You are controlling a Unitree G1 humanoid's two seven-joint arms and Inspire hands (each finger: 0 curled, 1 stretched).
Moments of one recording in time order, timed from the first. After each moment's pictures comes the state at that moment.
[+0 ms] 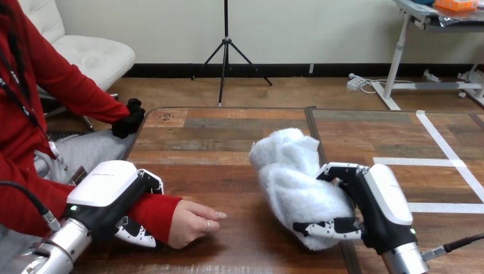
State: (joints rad) left arm -0.25 0.69 -0.31 0.70 0.68 -0.66 0.25; right arm -0.27 -0.40 0.24 0.98 -0.68 -0.95 -0.65
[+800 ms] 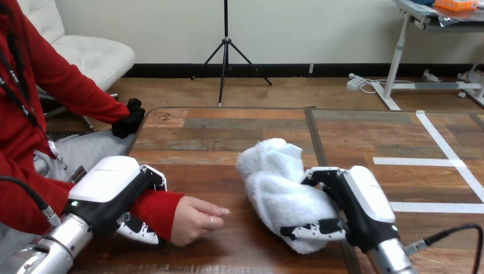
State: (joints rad) left arm -0.24 0.69 -0.27 0.64 0.65 -0.66 0.19; right arm -0.35 -0.36 0.30 1.09 -0.68 -0.93 -0.63
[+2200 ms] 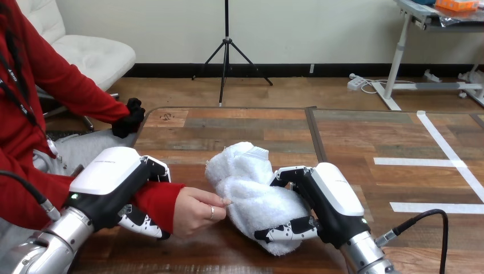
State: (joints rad) left arm -0.24 0.68 -0.23 0.62 0.63 -0.69 0.17; right arm -0.41 -0.30 0.38 1.12 -0.70 -0.92 -0.61
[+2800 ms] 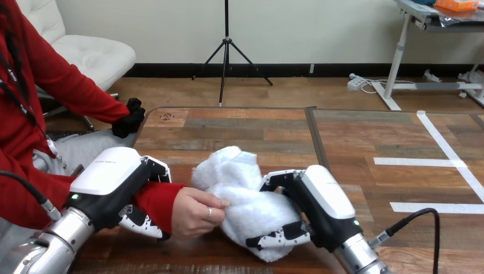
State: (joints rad) left arm -0.24 0.68 -0.23 0.62 0.63 -0.69 0.17; right arm -0.40 -0.30 0.42 1.07 -0.72 -0.96 -0.61
